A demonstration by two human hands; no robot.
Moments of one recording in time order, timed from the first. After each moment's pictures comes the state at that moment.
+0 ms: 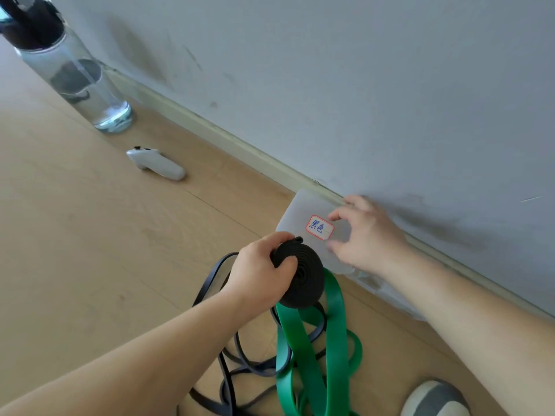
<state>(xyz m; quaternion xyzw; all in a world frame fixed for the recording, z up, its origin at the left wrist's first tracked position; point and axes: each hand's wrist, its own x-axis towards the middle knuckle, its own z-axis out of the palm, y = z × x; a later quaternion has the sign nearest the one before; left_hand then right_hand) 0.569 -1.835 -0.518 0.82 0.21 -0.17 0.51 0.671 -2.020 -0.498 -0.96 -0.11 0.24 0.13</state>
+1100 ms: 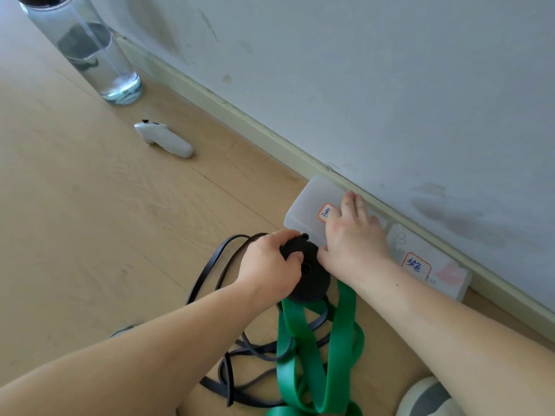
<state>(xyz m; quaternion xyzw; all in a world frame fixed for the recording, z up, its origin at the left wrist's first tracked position) 0.562 -1.848 -0.533 0.82 0.26 -0.19 0.47 0.644 -1.984 -0.516 -0.95 -0.17 0.25 -0.06</state>
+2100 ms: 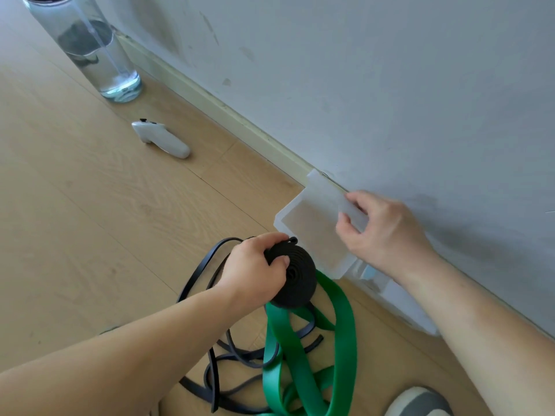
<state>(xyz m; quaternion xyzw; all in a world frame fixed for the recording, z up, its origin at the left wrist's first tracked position) 0.556 -1.837 -0.536 0.81 0.26 -0.16 0.50 0.665 -2.023 -0.478 -0.96 -0.16 0.11 0.22</state>
